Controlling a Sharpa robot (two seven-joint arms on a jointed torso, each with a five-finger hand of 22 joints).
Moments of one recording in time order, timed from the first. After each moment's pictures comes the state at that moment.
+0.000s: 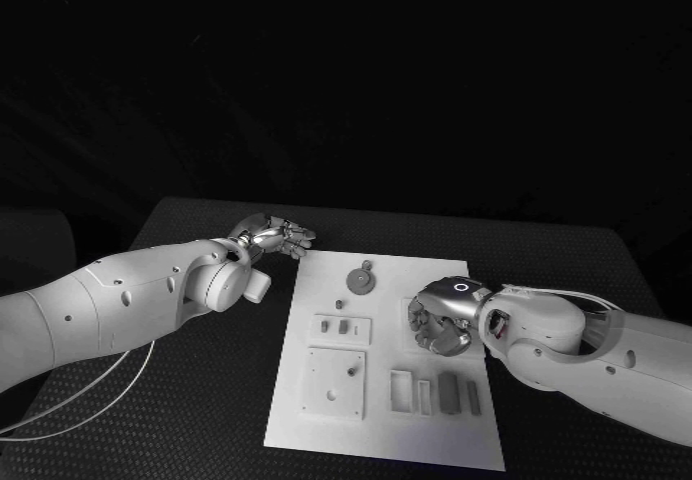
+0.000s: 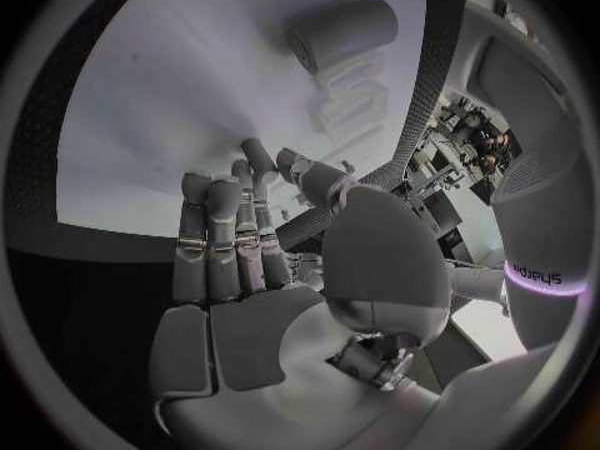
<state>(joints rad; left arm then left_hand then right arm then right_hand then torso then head) 1.27 -0.74 -0.14 1.21 -0.24 -0.29 0.15 1.04 -0.12 0.51 -0.21 0.12 0.86 0.19 0.21 0.56 1.11 0.13 0.17 0.24 0.92 0.10 0.63 0.34 0.04 0.66 0.00 0.64 1.22 1.19 -0.82 -0.12 1.61 -1.77 -0.10 -0.15 1.14 -0.24 0.77 -0.14 0.05 0.97 0.12 0.37 0.48 1.24 0.07 0.18 0.17 1.18 -0.03 1.10 0.73 0.25 1.03 0.05 0.76 1.31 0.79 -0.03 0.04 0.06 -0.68</state>
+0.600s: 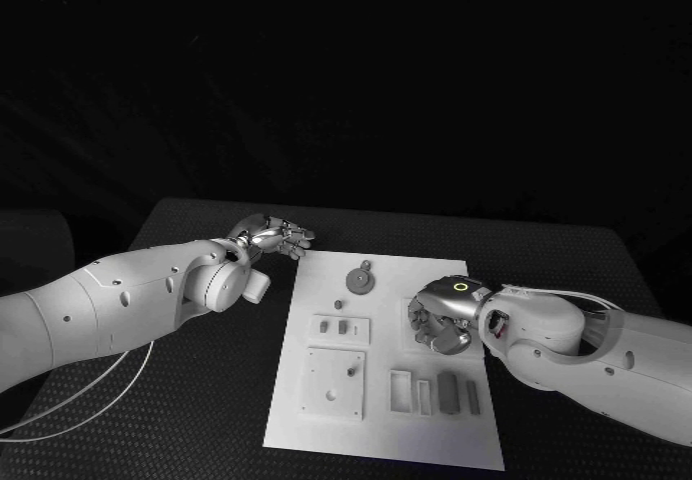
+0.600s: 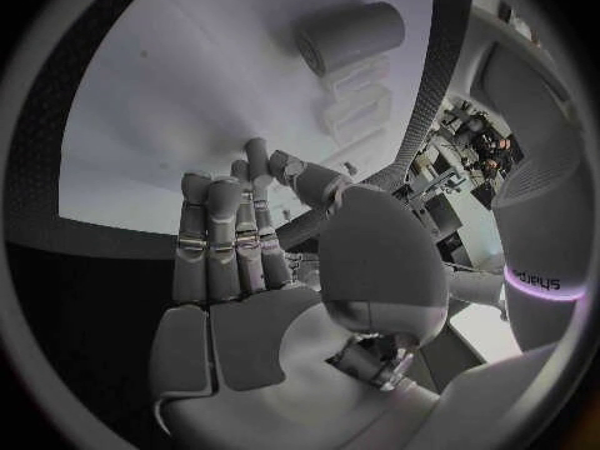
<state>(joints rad) 1.27 -0.74 -0.14 1.21 -0.24 -0.29 0.15 1.04 -0.12 0.51 -0.21 0.12 0.85 0.19 0.21 0.56 1.11 0.13 0.17 0.24 0.92 0.10 0.63 0.34 0.04 0.66 0.00 0.64 1.22 1.18 -0.82 -0.12 1.61 -1.79 -0.11 -0.15 1.20 -0.23 0.82 -0.17 0.05 0.98 0.12 0.37 0.48 1.25 0.07 0.18 0.18 1.18 -0.03 1.10 0.73 0.25 1.04 0.04 0.76 1.31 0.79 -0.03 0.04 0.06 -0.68</state>
